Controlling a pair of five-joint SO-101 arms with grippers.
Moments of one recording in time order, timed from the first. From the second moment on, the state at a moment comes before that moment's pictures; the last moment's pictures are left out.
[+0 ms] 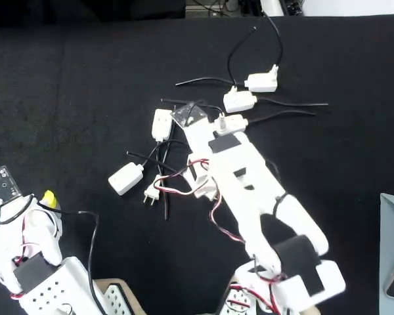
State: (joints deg) left arm -44.4 -99.6 86.1 64.1 -7.0; right arm -23.0 -7.7 37.2 63.4 7.5
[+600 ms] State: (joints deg) left arm -44.4 -99.6 86.1 64.1 -7.0; right arm -28.4 -12.0 47.3 56.9 10.4
